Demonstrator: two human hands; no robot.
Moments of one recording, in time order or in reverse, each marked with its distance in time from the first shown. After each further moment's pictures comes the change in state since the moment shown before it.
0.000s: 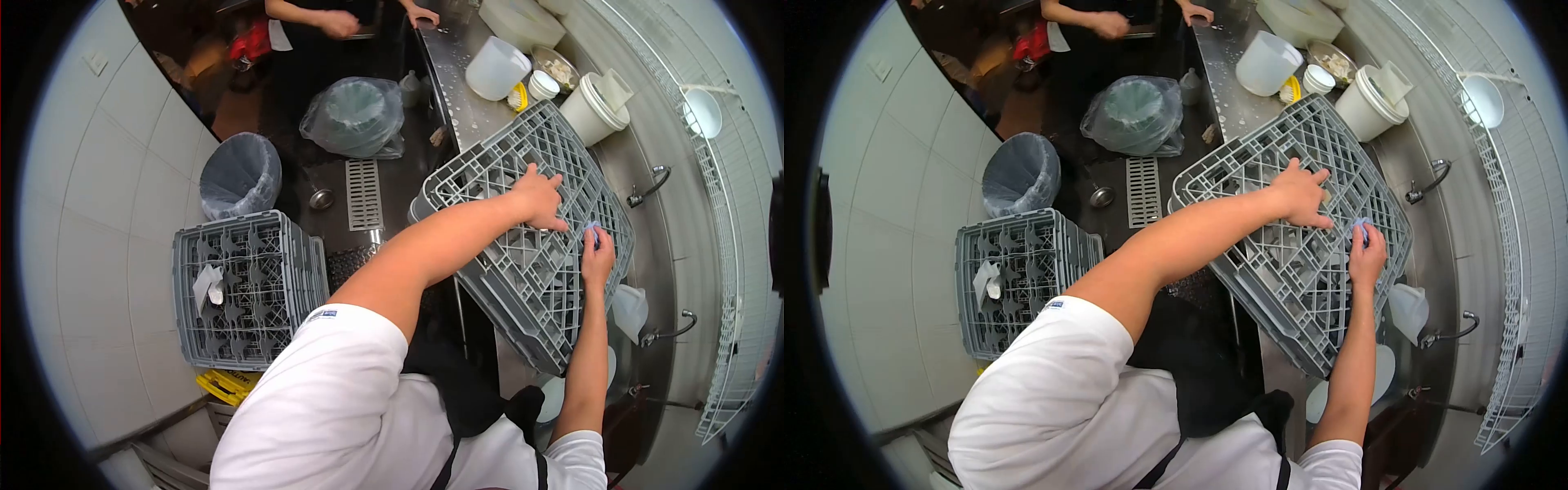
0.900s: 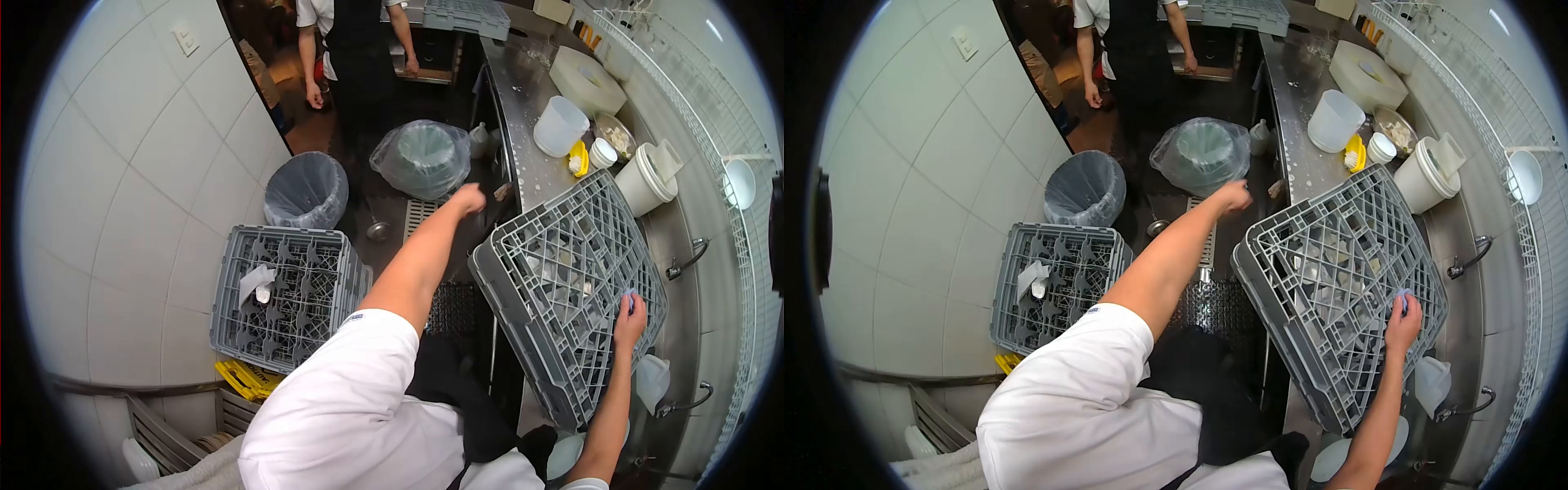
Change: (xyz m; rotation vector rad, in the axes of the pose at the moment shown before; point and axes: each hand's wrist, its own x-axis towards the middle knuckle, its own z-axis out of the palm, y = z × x) left_hand -0.104 -0.282 0.078 -0.769 0.222 -0.908; right_hand 0.001 0.013 0.003 -0.011 -0.026 -0.048
